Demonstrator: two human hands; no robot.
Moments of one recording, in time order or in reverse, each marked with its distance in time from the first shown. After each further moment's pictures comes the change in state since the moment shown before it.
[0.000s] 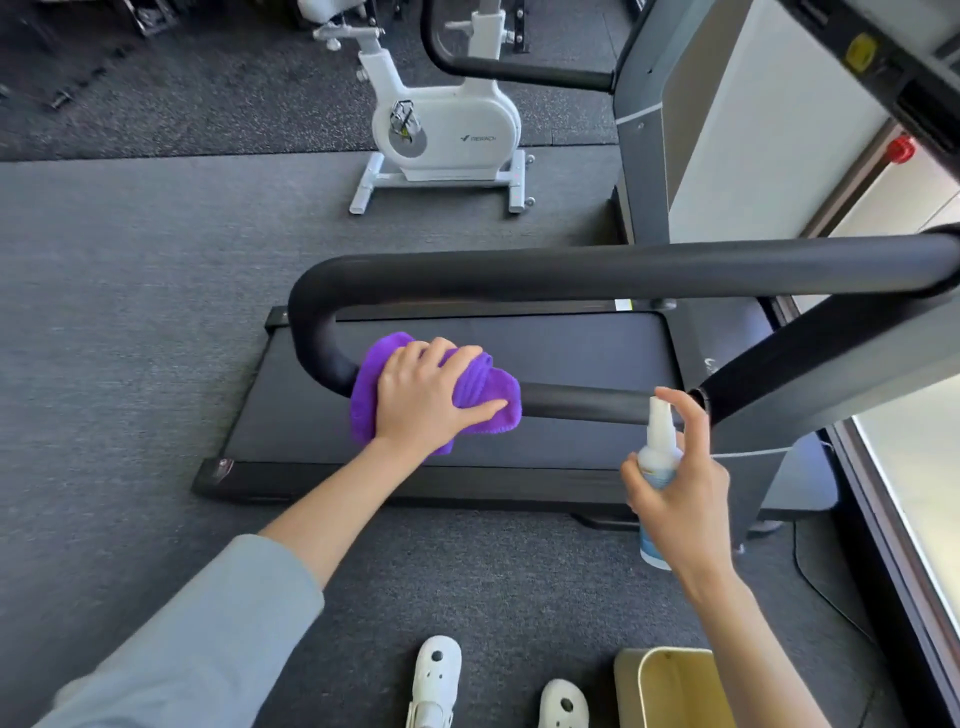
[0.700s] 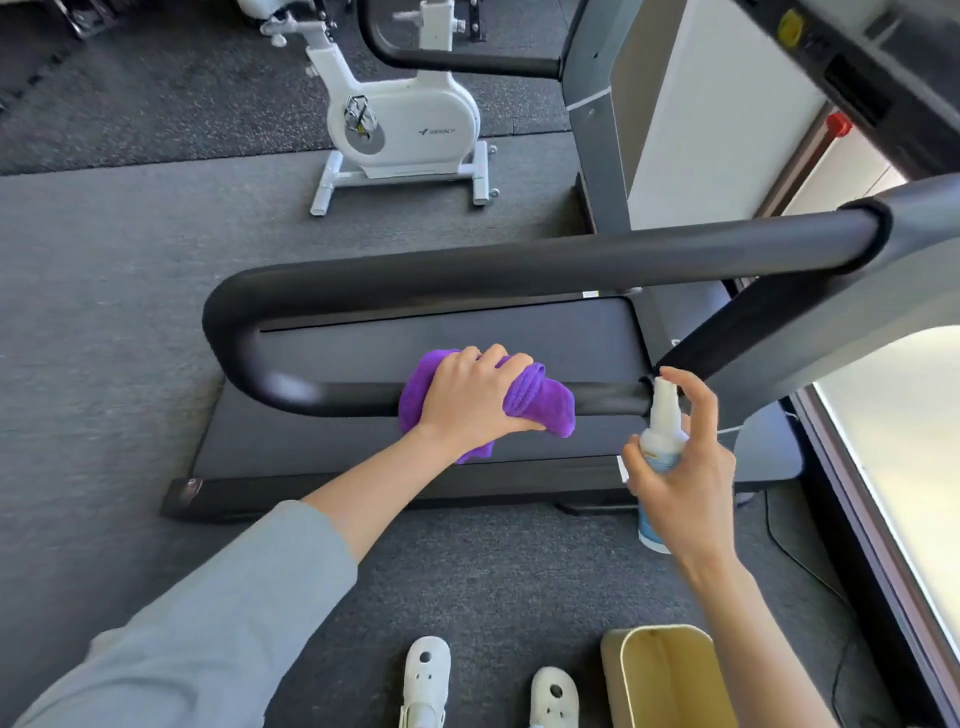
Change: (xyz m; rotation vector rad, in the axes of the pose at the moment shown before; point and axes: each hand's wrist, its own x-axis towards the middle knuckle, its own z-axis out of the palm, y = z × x) left_hand 0.039 0.081 0.019 -0.055 -0.236 0.257; right_hand 0.013 0.015 -0.031 0.006 0.106 0.043
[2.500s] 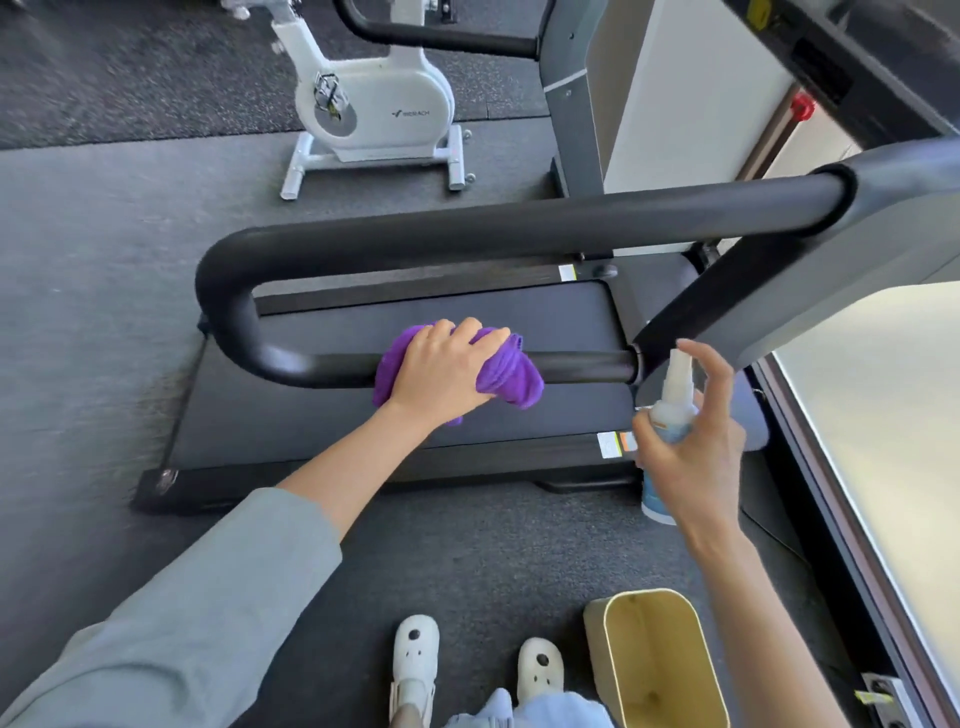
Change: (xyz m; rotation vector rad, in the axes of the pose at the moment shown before) left_hand -0.017 -0.016 0.006 0.036 0.152 0.070; right_hand -0.015 -0.011 -0.018 -0.018 0.084 0.017
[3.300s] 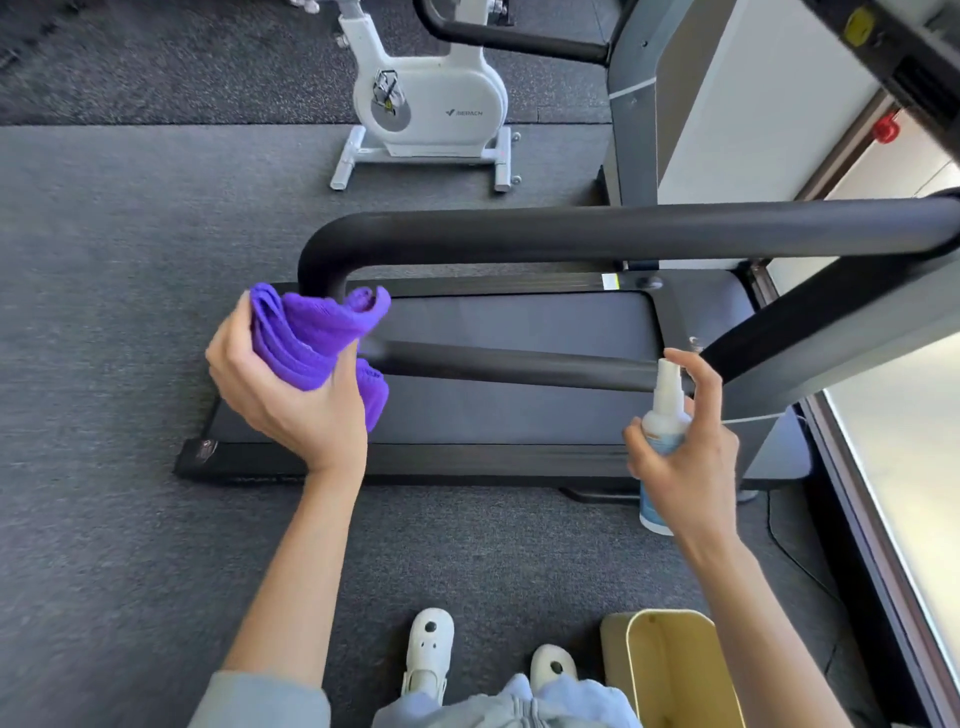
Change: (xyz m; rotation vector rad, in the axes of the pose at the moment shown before) left_hand -0.101 -0.065 -0.073 -0.316 1.202 -0.838; right_hand -0.019 -0.033 0.043 -0.009 -0.152 -0.061
